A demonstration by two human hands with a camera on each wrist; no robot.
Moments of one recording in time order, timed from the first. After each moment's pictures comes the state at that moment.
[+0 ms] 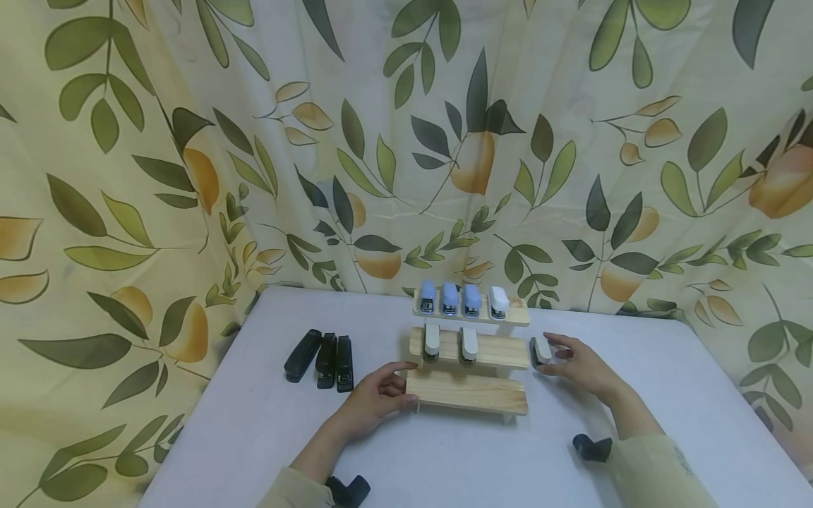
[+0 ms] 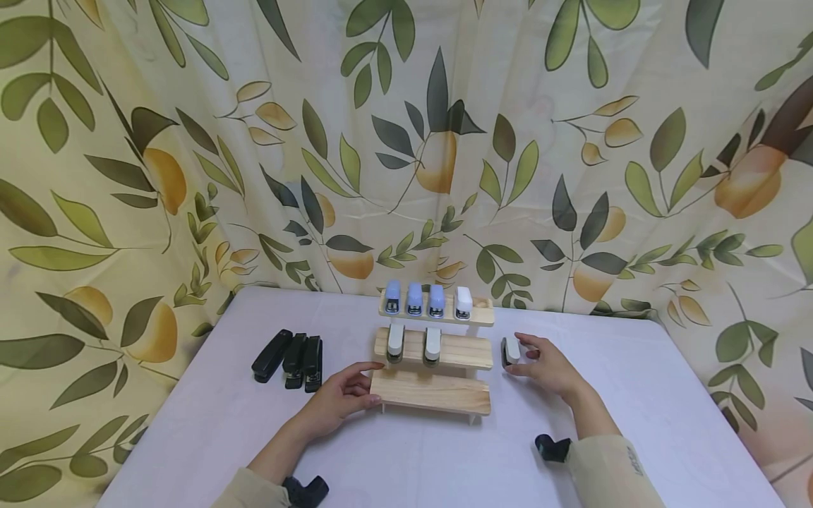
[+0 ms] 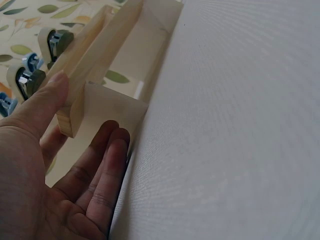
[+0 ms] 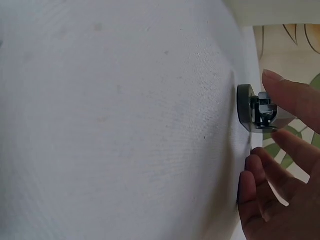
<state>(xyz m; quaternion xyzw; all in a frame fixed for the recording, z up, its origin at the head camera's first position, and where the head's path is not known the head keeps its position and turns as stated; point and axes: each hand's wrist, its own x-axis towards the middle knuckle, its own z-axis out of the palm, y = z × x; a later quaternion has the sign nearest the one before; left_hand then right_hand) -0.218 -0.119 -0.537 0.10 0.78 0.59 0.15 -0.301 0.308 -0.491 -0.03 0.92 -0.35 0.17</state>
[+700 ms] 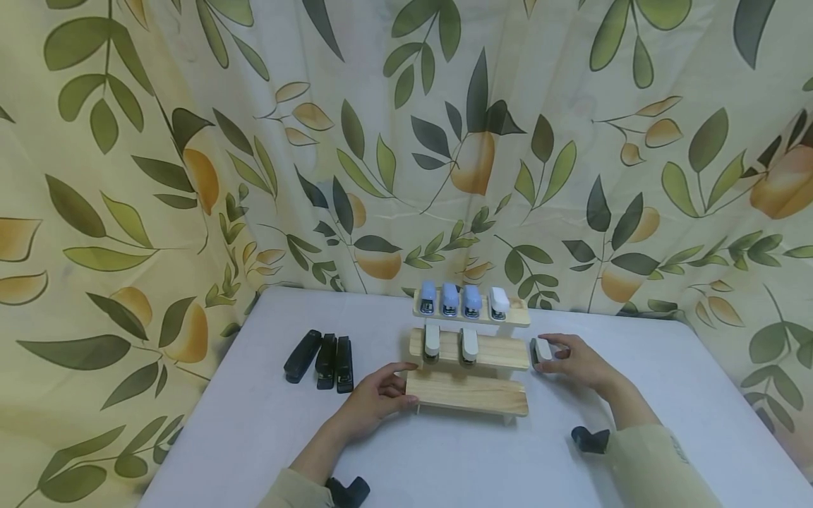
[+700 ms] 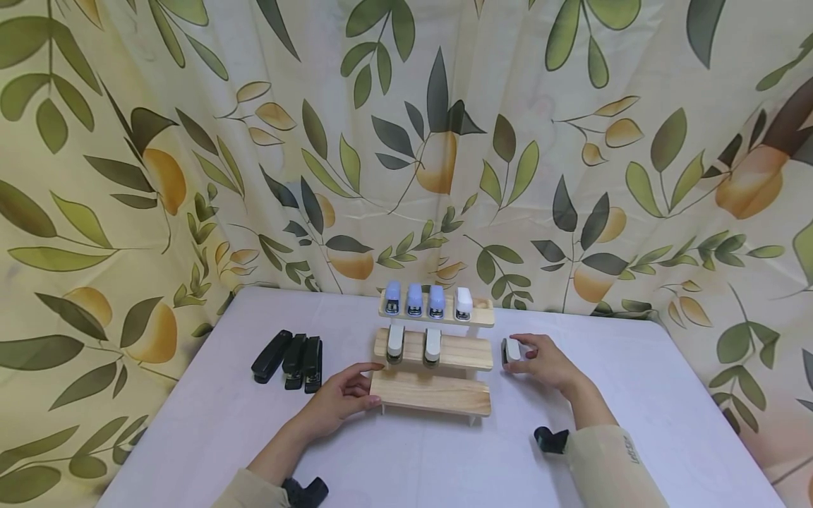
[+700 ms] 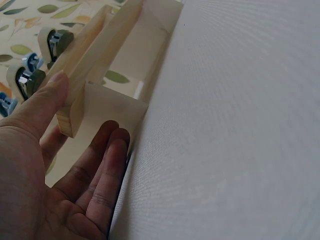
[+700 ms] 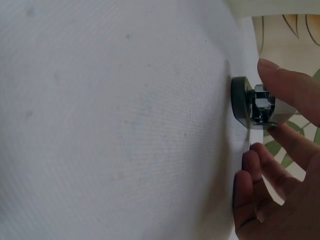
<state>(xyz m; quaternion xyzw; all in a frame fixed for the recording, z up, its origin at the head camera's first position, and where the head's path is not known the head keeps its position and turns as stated) -0.218 -0.119 -0.536 0.11 0.78 0.60 0.14 -0.314 0.308 -0.490 -0.03 0.92 -0.34 0.19</state>
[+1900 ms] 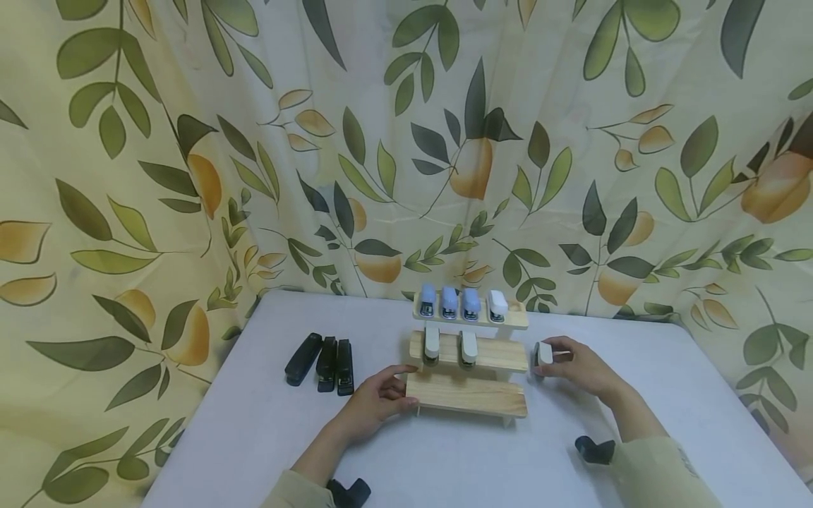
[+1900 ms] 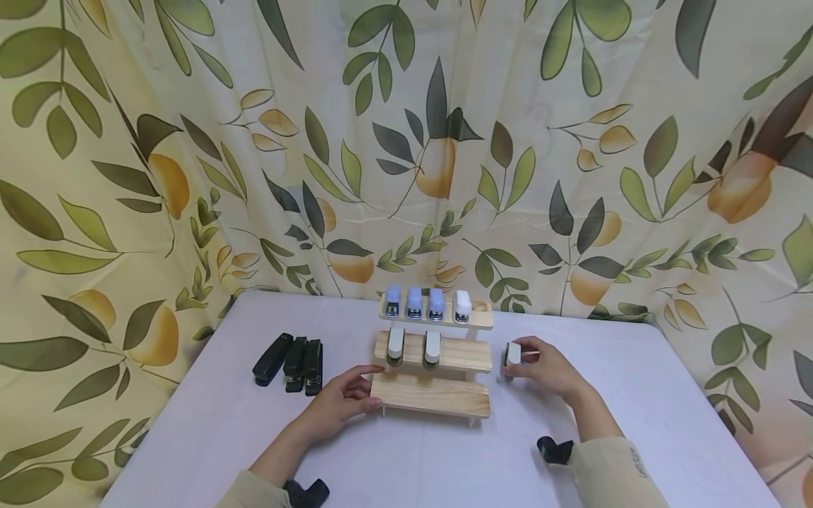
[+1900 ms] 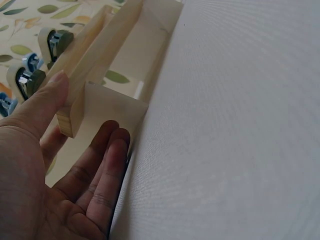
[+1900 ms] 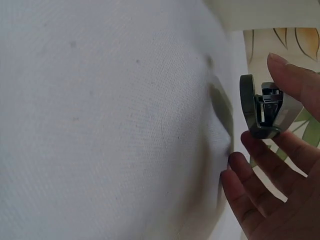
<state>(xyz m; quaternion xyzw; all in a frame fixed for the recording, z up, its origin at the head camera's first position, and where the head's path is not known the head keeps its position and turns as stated) -0.219 -0.118 -0.537 0.11 0.78 0.60 0.14 -0.298 0.307 -0.482 -0.01 0.92 -0.35 0.17</state>
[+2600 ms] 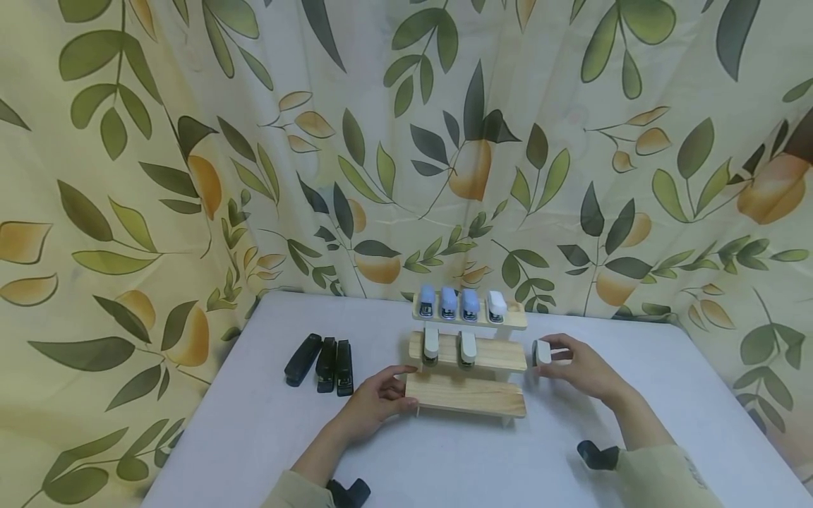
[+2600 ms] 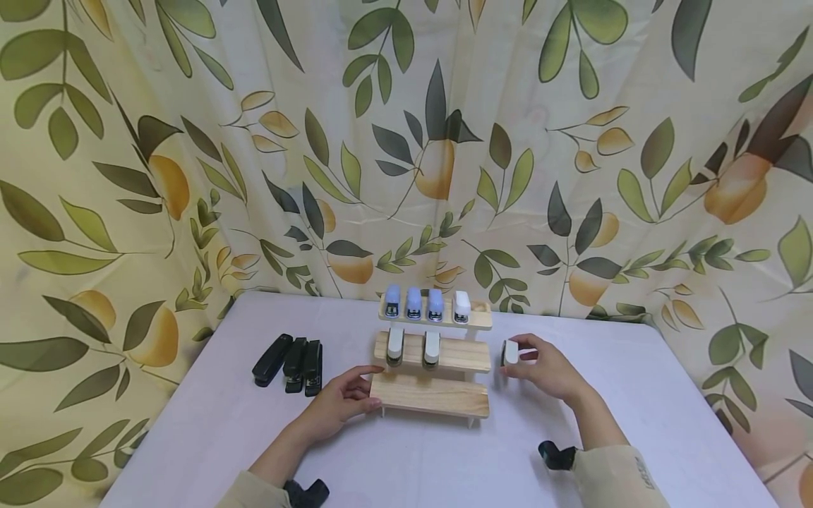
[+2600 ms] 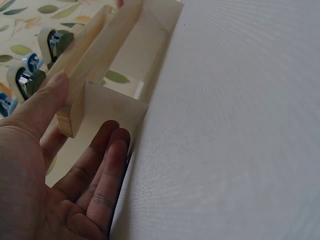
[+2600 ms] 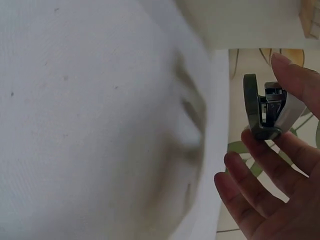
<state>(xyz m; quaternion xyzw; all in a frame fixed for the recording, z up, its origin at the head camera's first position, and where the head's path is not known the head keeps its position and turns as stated) -0.218 -0.118 -0.536 0.11 0.78 0.59 0.14 -0.284 0.297 -0.465 -0.05 0.93 -0.34 0.14</state>
